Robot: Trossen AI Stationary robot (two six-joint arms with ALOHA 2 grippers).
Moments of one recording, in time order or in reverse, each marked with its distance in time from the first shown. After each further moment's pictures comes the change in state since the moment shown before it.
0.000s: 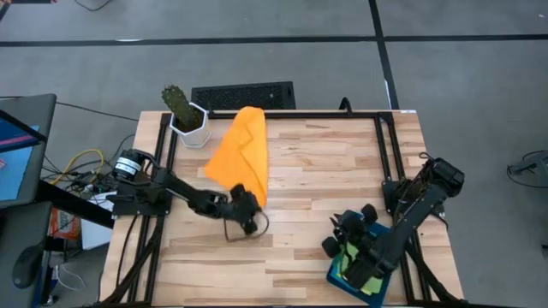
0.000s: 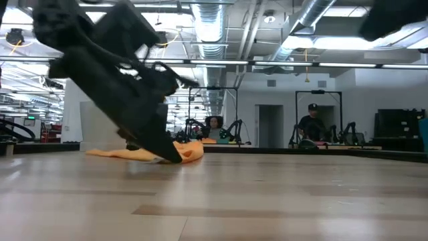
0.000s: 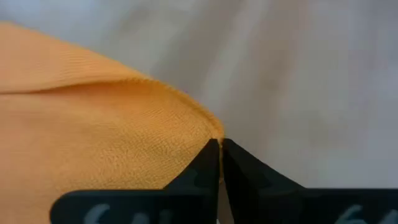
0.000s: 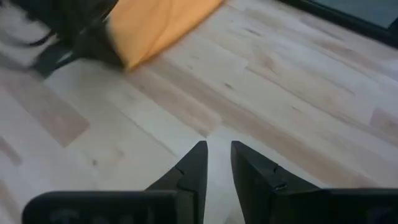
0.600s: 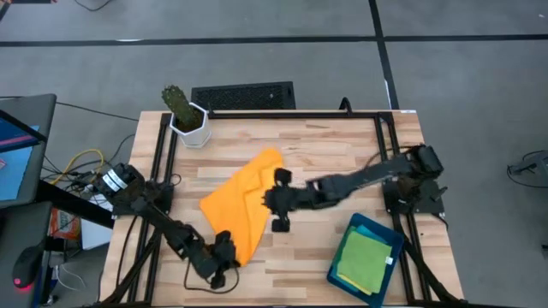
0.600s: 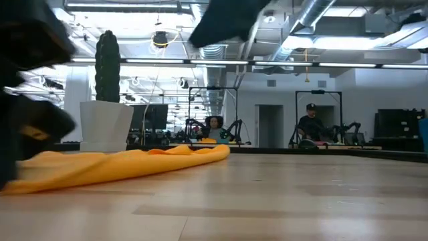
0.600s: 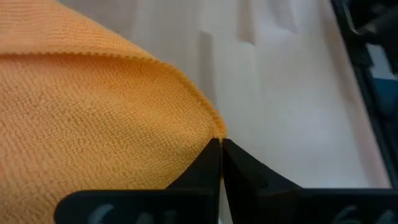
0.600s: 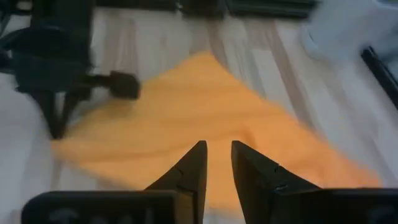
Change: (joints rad) left arm -0.513 0.002 -0.004 0.055 0.099 -0.276; right arm -0.563 0.027 0.004 1.086 -0.468 -1.711
